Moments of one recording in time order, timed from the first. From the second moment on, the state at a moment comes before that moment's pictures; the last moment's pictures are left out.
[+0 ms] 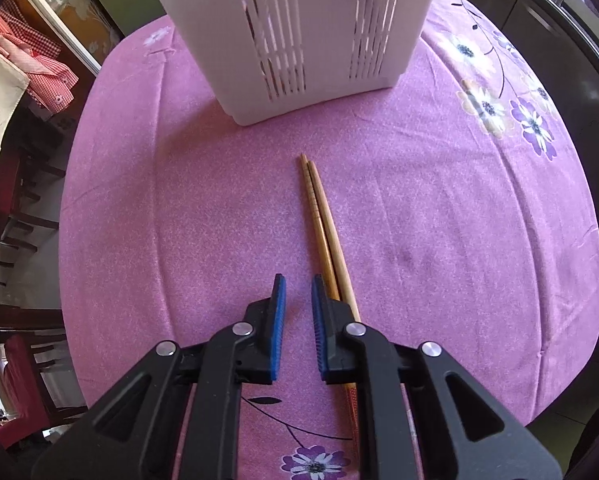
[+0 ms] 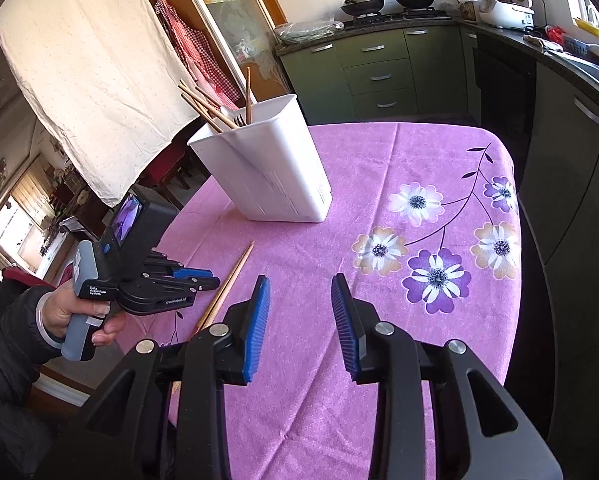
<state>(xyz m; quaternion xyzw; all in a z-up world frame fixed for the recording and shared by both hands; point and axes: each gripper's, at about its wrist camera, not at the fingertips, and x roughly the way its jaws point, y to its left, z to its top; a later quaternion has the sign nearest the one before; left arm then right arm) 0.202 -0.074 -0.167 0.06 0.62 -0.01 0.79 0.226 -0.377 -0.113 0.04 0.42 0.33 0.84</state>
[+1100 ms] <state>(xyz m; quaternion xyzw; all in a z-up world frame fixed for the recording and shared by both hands) 0.210 -0.061 -0.165 0.05 0.62 -0.02 0.78 0.218 -0.372 -0.124 0.03 0.44 0.34 0.83</state>
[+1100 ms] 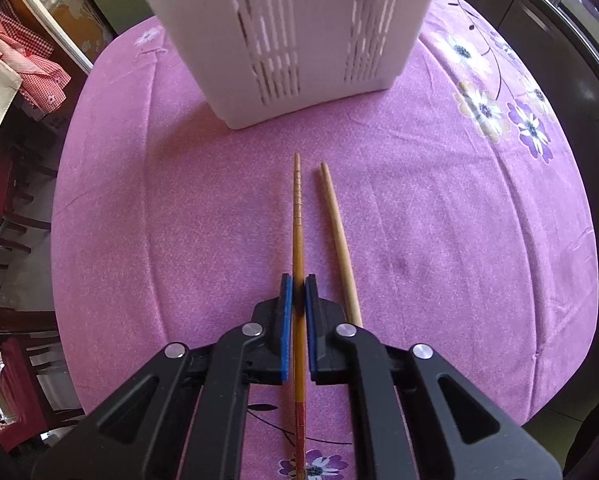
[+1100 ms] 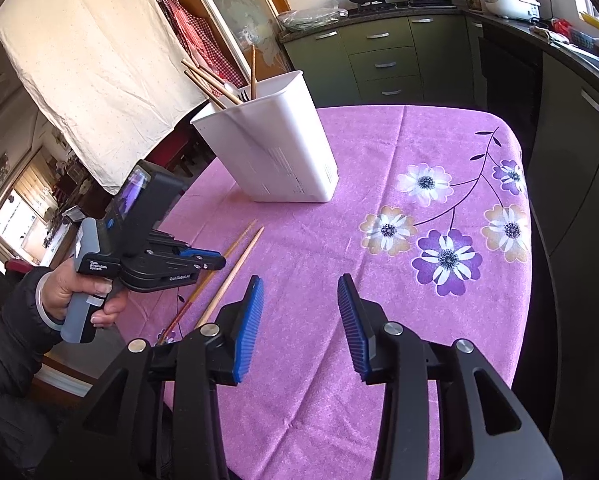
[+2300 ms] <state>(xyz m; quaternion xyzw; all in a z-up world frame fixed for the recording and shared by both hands) 0.179 -0.023 0.122 0.01 0.30 -0.05 0.95 0.210 -0.328 -0.129 -0.02 0.46 0.35 0.81</state>
